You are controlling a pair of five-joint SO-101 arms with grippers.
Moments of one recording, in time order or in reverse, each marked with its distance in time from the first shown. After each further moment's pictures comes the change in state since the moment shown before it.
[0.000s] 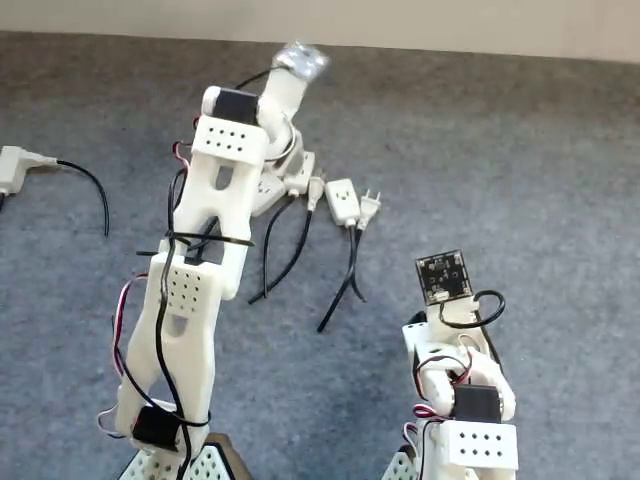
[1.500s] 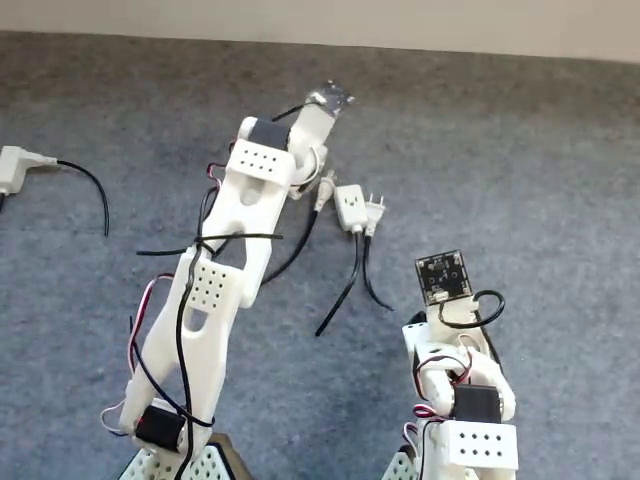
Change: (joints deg) left arm 3.9 12.8 -3.3 -6.4 -3.7; right arm 0.0 0.0 0.0 0.0 0.4
